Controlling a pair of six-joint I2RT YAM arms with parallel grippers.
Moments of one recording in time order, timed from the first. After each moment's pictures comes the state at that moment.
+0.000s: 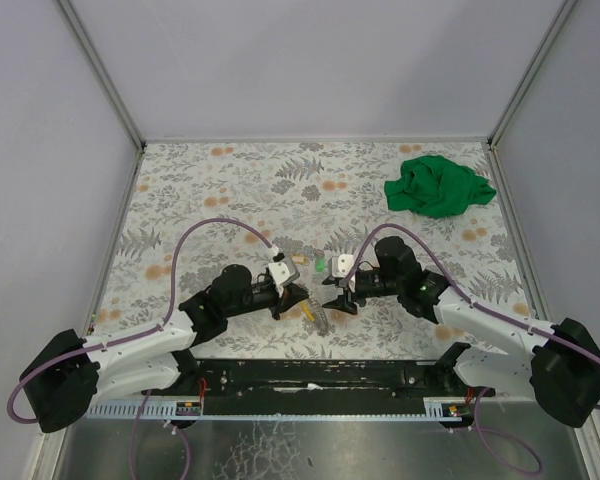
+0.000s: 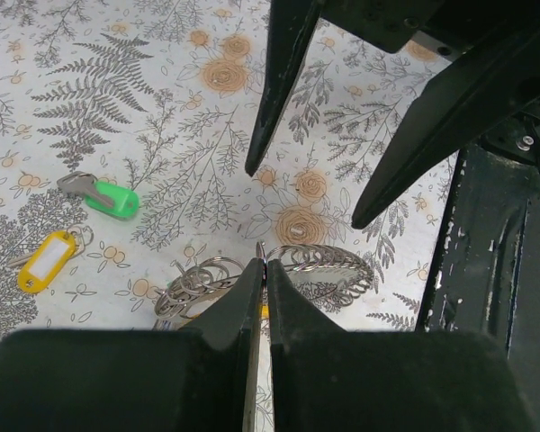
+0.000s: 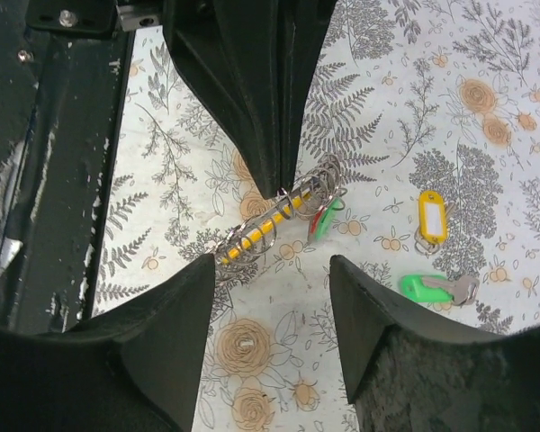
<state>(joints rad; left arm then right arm) -0.87 0.99 0.35 0.36 0.31 -0.02 0.74 1.10 0.54 0.06 -0.69 -0.46</state>
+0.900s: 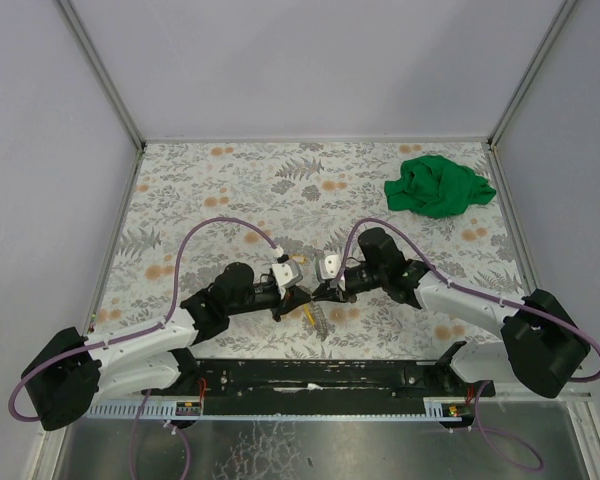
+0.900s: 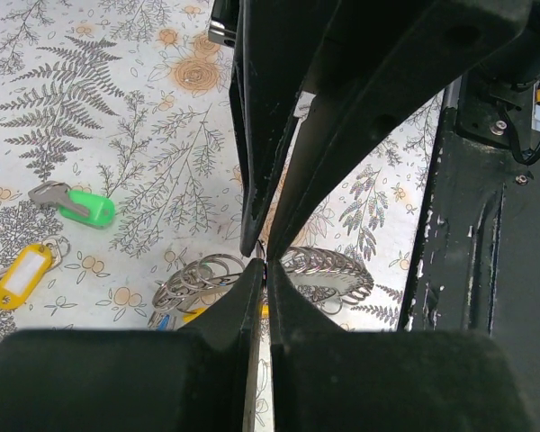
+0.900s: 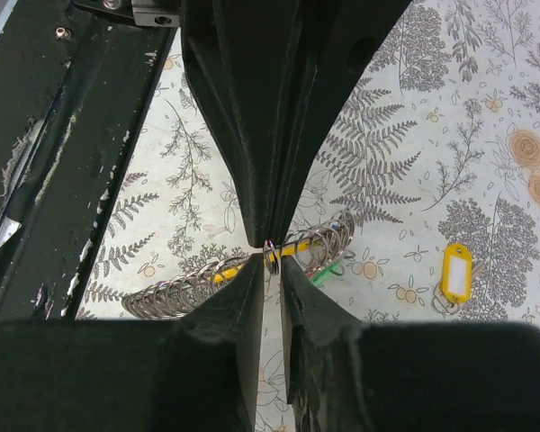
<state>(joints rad) -0.87 1.01 0.37 0.34 0.39 0.00 0.74 1.30 0.64 0.04 -0.84 -0.65</state>
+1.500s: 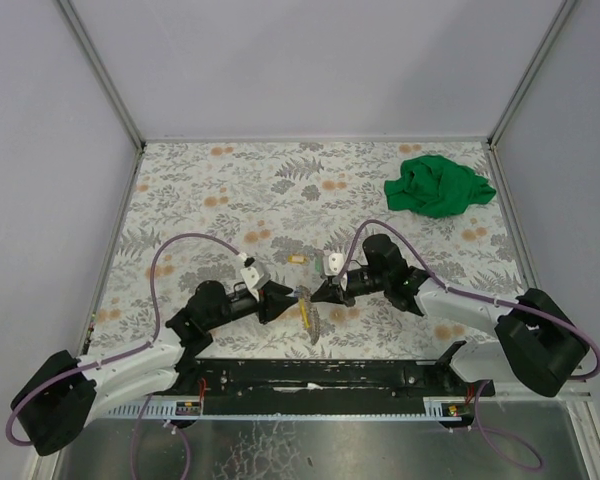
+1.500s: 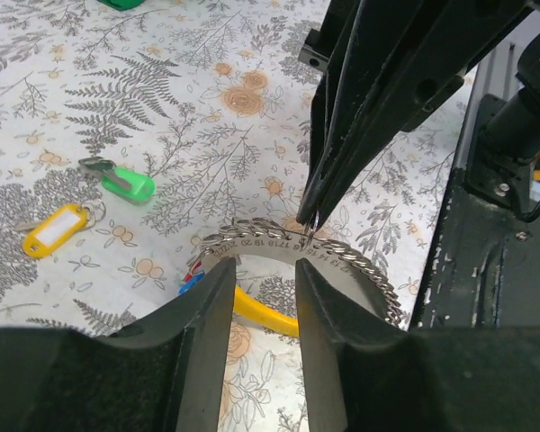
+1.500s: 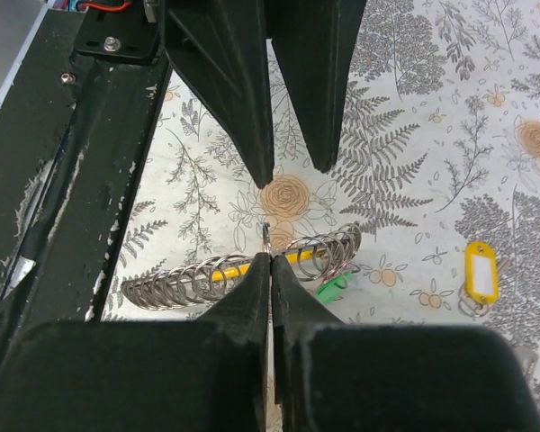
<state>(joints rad) -0.78 0.85 0.13 0.62 0.36 -0.15 0.74 1.31 0.56 0.25 -0.85 -0.47</state>
